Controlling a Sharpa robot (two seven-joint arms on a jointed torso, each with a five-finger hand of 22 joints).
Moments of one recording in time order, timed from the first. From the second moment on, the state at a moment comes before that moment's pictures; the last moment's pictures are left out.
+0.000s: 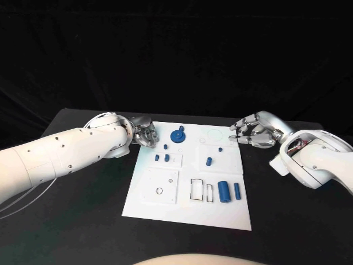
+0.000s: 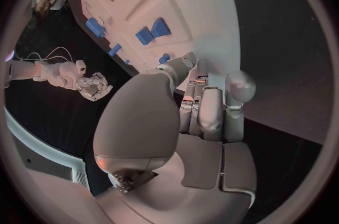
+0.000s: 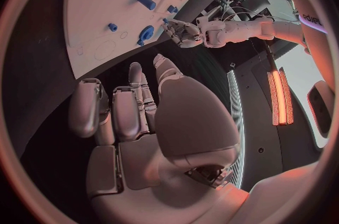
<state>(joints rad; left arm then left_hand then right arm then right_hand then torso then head) 1.17 -0.72 0.03 1.23 -1.32 -0.03 -0.20 1.41 -0.20 0.53 0.03 0.05 1.04 0.14 0.07 0.11 1.22 0.06 0.23 0.17 1.43 -0.01 1.31 1.05 0.13 1.26 0.08 1.19 0.98 1.25 -0.94 -0.12 1.61 -1.02 -0.43 -0.03 1.42 -0.08 0.06 0.17 0.29 0.95 0.16 0.15 0.20 0.97 0.07 0.55 0.59 1.47 -0.01 1.29 1.16 0.06 1.39 0.10 1.24 1.31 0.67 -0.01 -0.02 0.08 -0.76</state>
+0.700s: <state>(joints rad) 1.18 -0.89 0.03 1.48 -0.46 -0.24 0.06 1.37 -0.18 0.49 0.03 0.05 1.11 0.15 0.10 0.10 1.17 0.07 0.26 0.21 1.21 0.00 0.95 0.56 0.17 1.07 0.09 0.86 0.62 1.23 -0.84 -0.12 1.51 -1.59 -0.29 -0.19 1.47 -0.13 0.26 0.15 0.25 1.04 0.14 0.11 0.16 1.08 0.08 0.25 0.26 1.47 -0.01 1.33 1.22 0.06 1.44 0.10 1.31 1.31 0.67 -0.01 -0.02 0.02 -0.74</state>
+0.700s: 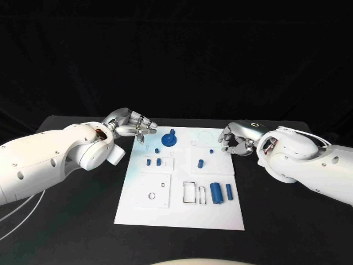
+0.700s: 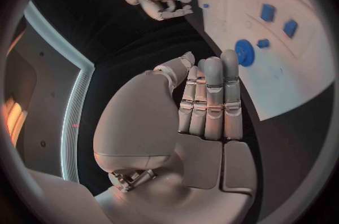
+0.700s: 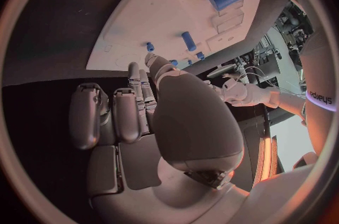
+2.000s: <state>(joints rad) 1.18 -0.93 0.03 1.57 0.05 -0.25 0.26 1.38 -0.16 0.45 0.02 0.05 1.10 0.15 0.10 0.09 1.14 0.08 0.29 0.22 1.20 0.01 0.93 0.54 0.17 1.07 0.09 0.83 0.60 1.19 -0.68 -0.12 1.38 -1.69 -0.24 -0.21 1.46 -0.14 0.36 0.13 0.26 1.08 0.14 0.10 0.16 1.13 0.07 0.23 0.21 1.47 -0.01 1.35 1.24 0.06 1.46 0.10 1.36 1.31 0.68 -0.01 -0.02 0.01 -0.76</state>
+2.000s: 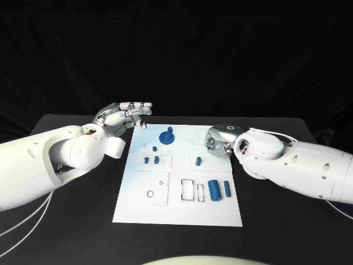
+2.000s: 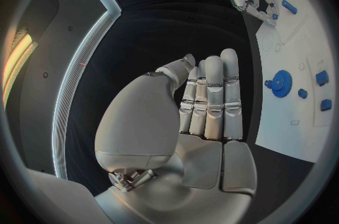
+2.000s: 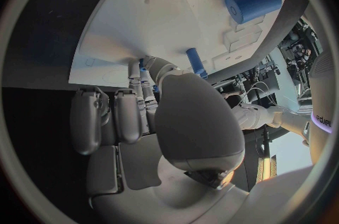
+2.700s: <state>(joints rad) 1.18 -0.94 0.03 1.58 0.05 -0.25 0.26 1.38 -0.15 0.44 0.01 0.05 1.08 0.16 0.10 0.09 1.13 0.08 0.29 0.22 1.20 0.01 0.93 0.53 0.17 1.07 0.09 0.82 0.59 1.19 -0.68 -0.12 1.37 -1.68 -0.25 -0.20 1.45 -0.11 0.43 0.06 0.24 1.15 0.12 0.13 0.19 1.21 0.05 0.23 0.22 1.46 -0.02 1.36 1.24 0.05 1.47 0.09 1.43 1.31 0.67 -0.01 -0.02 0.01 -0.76</state>
